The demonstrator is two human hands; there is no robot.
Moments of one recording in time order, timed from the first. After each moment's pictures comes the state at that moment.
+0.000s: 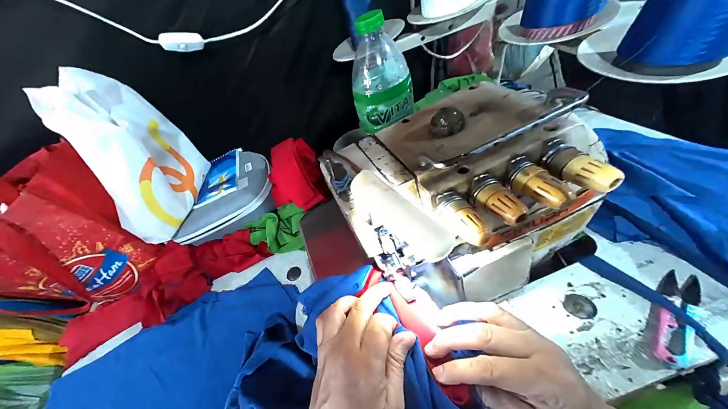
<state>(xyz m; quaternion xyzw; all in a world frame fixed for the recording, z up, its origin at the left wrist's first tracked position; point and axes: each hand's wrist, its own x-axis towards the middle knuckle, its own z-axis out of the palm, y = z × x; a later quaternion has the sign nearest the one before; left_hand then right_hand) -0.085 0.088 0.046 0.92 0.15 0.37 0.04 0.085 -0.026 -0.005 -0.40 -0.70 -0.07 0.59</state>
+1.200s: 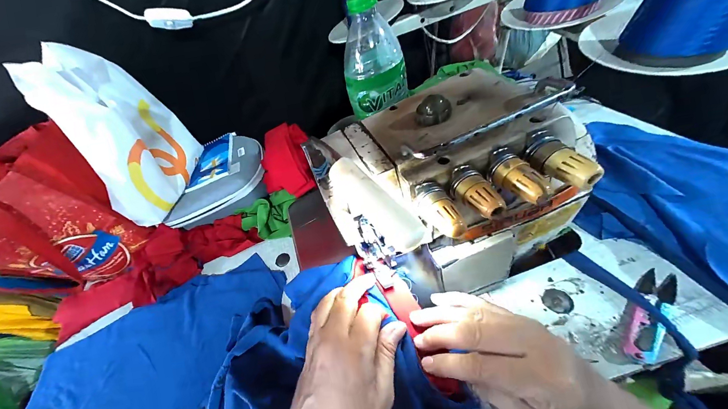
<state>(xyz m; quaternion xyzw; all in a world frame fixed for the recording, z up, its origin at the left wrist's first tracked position) -0.079 0.066 0.060 0.93 0.18 0.33 0.06 0.102 -0.042 0.012 -0.39 -0.75 -0.08 0.53</state>
